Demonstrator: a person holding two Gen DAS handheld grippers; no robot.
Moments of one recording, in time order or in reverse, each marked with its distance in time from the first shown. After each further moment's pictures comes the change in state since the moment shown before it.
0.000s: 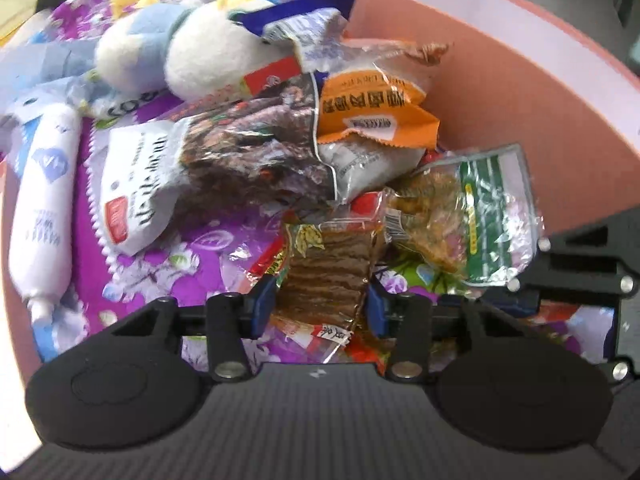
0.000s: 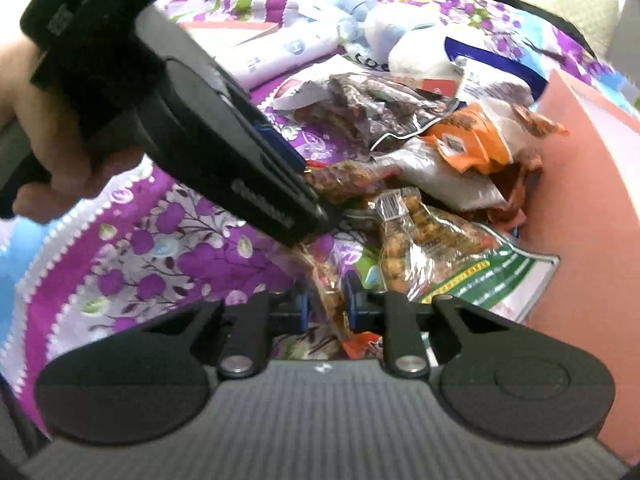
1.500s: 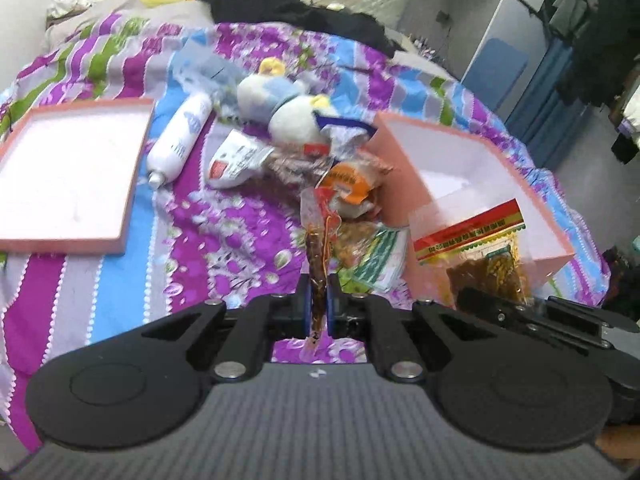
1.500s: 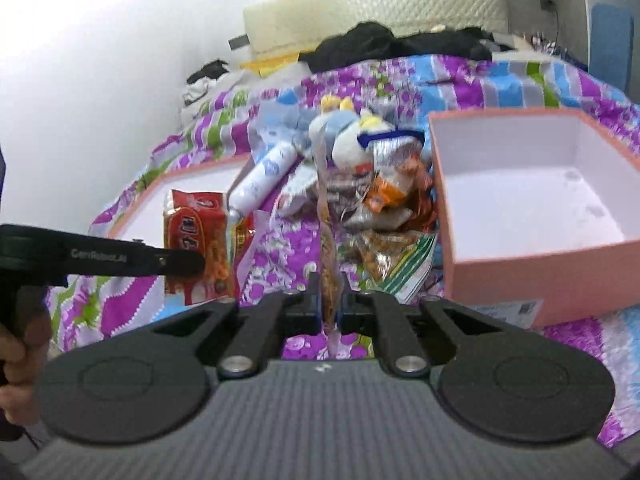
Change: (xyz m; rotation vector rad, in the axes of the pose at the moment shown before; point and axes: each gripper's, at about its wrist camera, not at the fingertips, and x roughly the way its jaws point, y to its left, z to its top) left arm -0.233 -0.083 -0.083 -0.477 -0.259 0.067; right arm -0.193 -0.005 -0.023 0.372 -0.271 -0.002
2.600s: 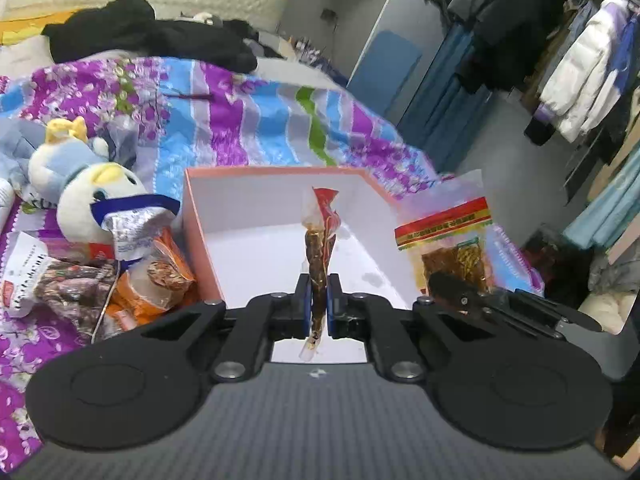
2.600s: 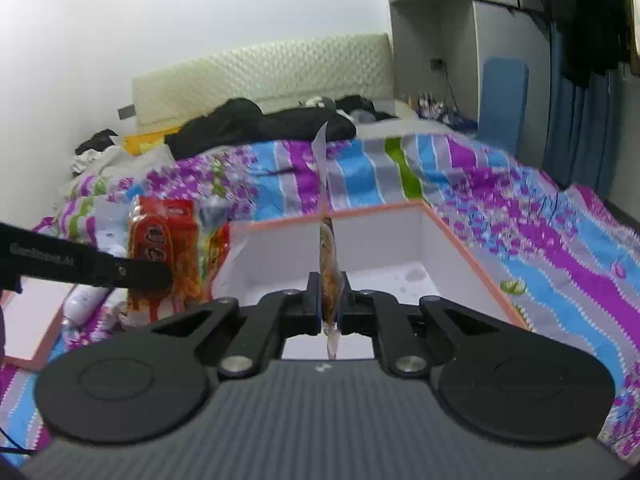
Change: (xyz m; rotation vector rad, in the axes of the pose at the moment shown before) left arm 0.155 -0.167 0.112 0.158 0.004 -0.284; right arm 0.032 -0.178 0.065 0.056 -0.170 -0.318
